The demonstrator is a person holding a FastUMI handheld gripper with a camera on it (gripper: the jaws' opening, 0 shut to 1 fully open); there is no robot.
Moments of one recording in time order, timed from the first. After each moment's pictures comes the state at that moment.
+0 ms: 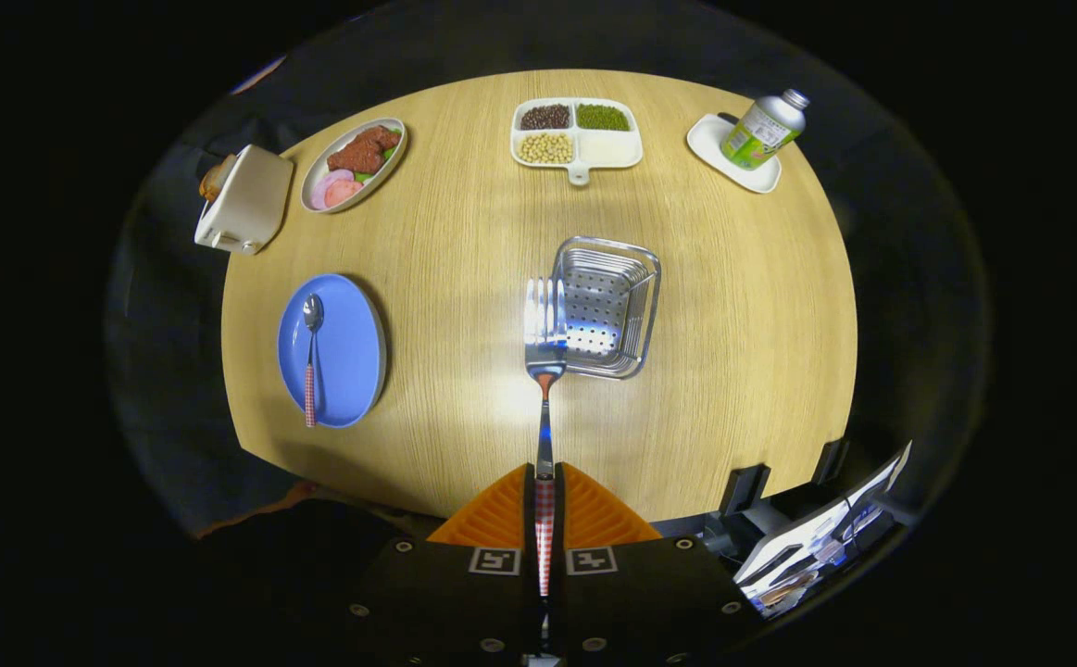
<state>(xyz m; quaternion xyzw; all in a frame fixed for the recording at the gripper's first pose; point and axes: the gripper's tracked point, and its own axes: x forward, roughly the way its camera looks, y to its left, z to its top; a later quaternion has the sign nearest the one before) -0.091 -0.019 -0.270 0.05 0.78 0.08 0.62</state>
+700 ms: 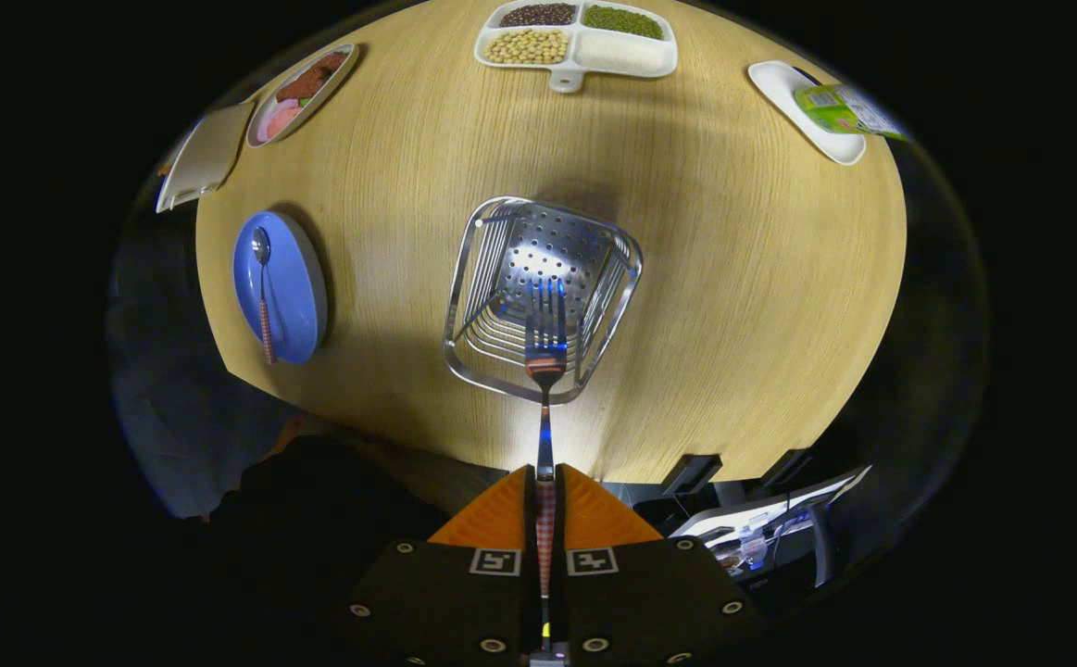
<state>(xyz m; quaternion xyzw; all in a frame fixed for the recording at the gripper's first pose) -0.063 -0.056 -0.298 -0.01 0.89 0.14 0.43</state>
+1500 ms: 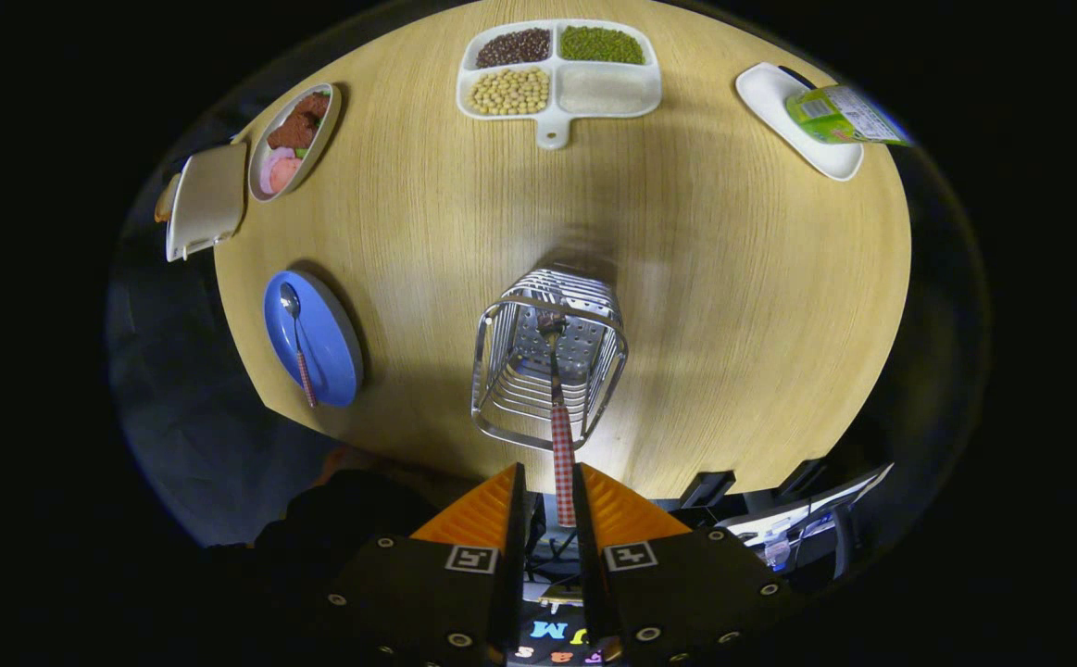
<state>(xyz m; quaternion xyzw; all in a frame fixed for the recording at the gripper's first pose) -0.021 -0.040 -0.293 0.07 0.86 0.12 0.49</state>
